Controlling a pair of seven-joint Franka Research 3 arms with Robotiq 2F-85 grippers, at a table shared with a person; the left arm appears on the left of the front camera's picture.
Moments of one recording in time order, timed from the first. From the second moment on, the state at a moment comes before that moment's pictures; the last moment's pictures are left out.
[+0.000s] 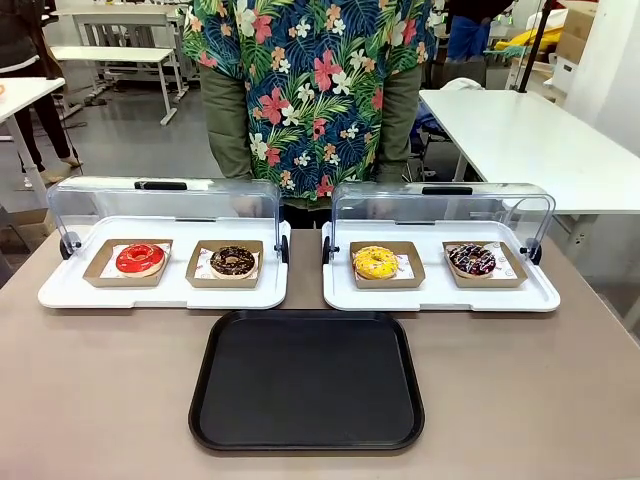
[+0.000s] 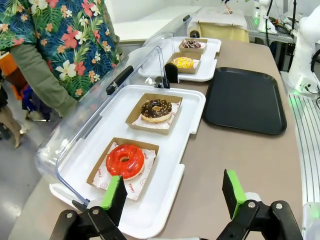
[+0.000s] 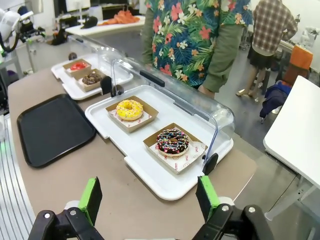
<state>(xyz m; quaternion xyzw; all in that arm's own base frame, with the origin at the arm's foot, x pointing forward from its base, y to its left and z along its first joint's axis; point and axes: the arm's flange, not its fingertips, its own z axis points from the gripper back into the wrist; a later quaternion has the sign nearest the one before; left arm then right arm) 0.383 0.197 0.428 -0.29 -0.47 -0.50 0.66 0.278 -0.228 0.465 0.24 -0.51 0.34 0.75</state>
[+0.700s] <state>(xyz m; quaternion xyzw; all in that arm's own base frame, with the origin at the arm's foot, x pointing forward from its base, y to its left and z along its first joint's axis) 0.383 0.197 0.428 -0.29 -0.47 -0.50 0.66 0.277 -0.228 0.465 0.24 -0.51 0.34 0.75</state>
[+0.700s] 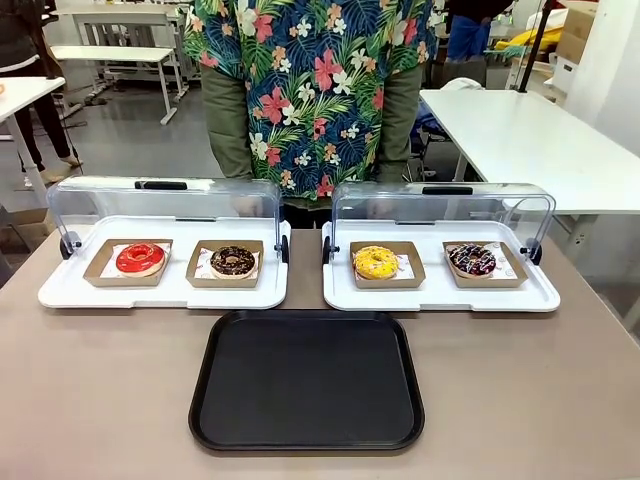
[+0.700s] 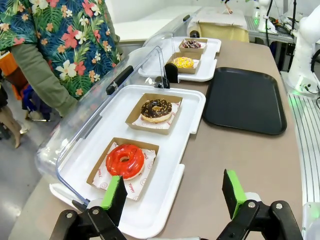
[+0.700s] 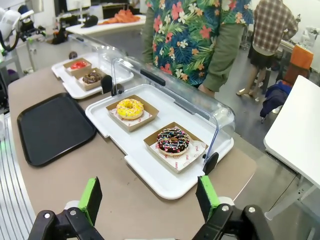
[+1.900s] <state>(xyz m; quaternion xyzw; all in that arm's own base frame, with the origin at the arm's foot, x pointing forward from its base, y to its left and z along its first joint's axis) 0.383 0.197 0.428 -0.29 -0.47 -0.50 0.66 0.277 -0.228 0.465 0.24 -0.51 0.35 0.75</state>
